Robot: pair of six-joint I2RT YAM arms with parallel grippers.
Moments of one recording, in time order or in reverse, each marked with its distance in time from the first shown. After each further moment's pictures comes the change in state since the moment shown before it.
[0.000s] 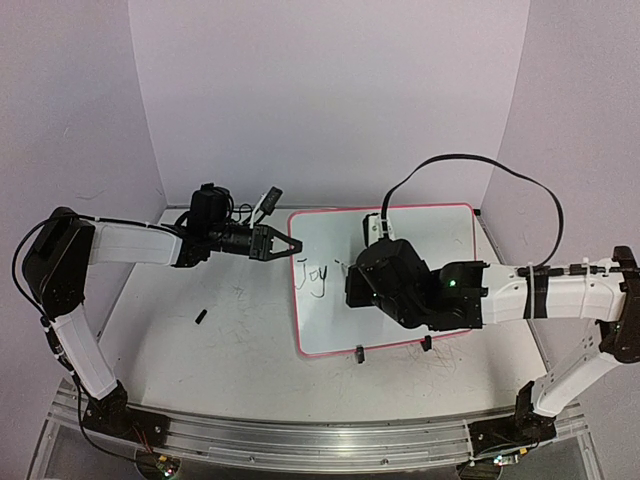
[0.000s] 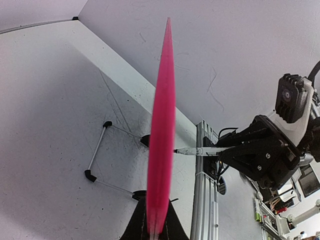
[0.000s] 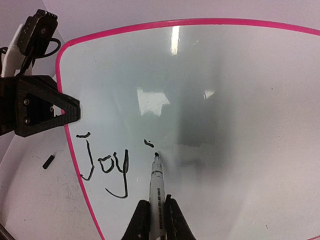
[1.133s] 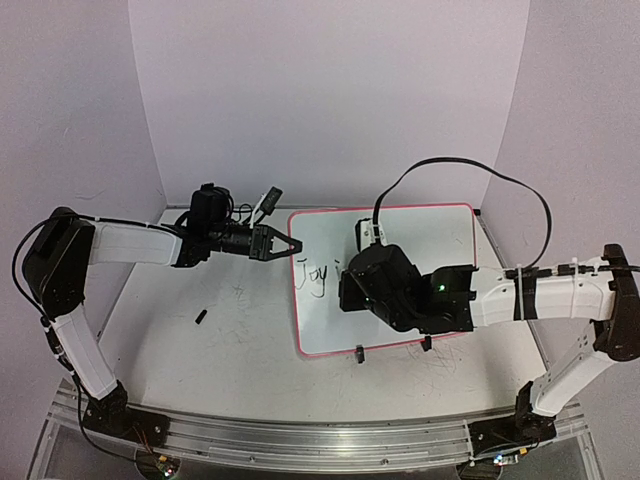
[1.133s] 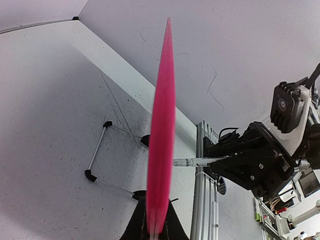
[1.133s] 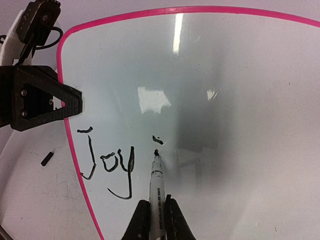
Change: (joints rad) left arm 0.000 0.000 0.000 0.000 0.000 0.000; right arm -0.003 0.044 -0.002 0.042 -0.010 -0.008
